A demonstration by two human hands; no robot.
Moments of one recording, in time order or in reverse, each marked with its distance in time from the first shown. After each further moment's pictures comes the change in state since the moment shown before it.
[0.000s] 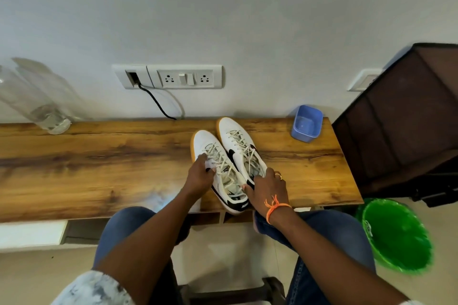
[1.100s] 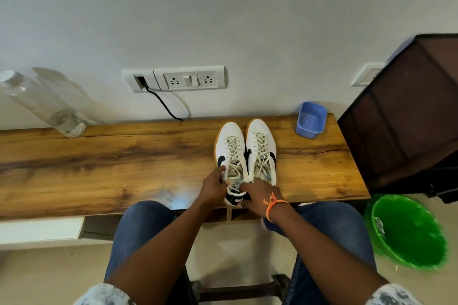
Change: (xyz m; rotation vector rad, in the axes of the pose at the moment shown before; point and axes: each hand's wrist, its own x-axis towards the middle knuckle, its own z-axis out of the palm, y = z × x) left_hand -0.032 -0.004 0.023 0.033 -0.096 -0.016; right_hand -0.005 -0.006 0.010 0.080 -0.279 -0.225
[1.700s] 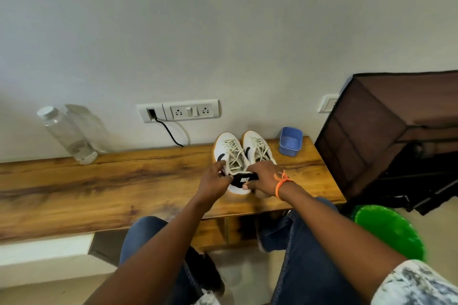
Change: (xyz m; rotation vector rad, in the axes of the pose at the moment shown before) left_hand -0.082 0.071 -0.044 -0.279 0.008 0.204; right_hand -0.082 -0.016 -0.103 0.113 0.280 -0.109
